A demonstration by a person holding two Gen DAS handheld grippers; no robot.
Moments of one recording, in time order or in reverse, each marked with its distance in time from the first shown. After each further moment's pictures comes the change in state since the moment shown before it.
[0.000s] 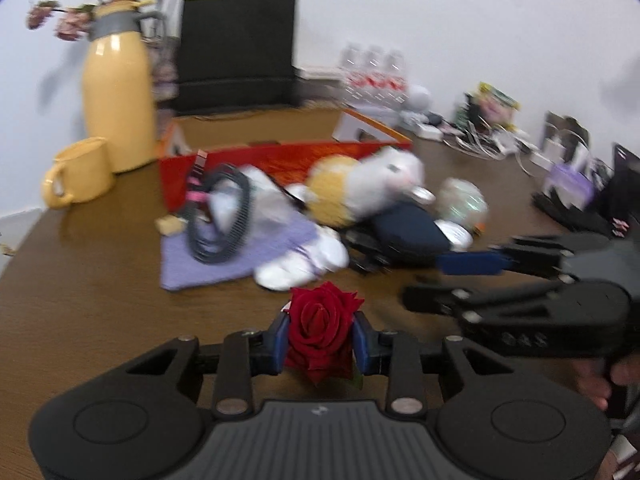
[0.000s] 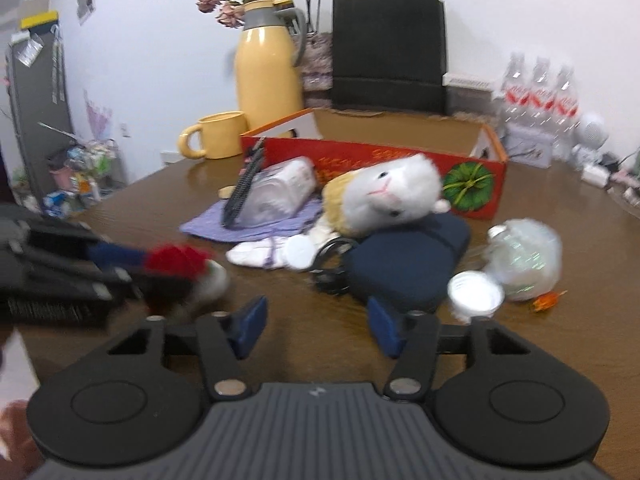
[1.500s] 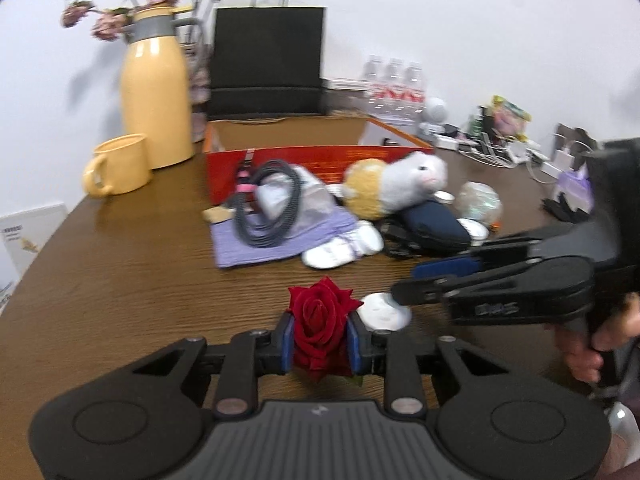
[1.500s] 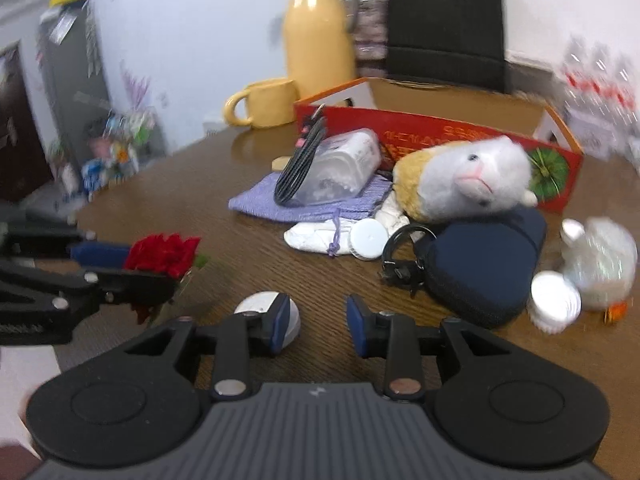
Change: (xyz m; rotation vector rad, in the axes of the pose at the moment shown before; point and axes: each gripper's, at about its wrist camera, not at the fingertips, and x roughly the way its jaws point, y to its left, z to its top) left arm -0.037 0.034 -0.024 -0.038 -0.046 0.063; right arm 0.026 0.025 0.008 -0.027 0.084 0.109
